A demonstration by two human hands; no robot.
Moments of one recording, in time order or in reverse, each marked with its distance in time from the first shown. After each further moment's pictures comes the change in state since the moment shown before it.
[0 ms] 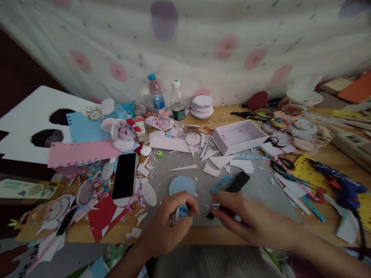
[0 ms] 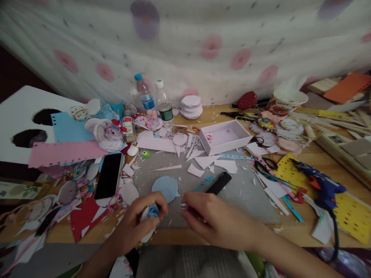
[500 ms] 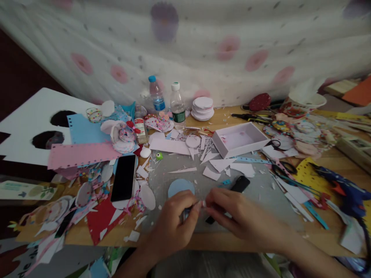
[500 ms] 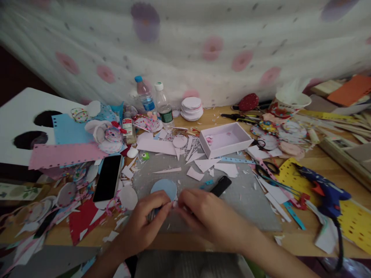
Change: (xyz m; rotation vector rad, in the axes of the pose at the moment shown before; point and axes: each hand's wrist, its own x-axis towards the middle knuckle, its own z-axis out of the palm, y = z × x) left_hand 0.018 -0.002 0.017 0.254 0.097 0.145; right_hand 0.013 0.005 0.000 -0.042 0.061 -0.030
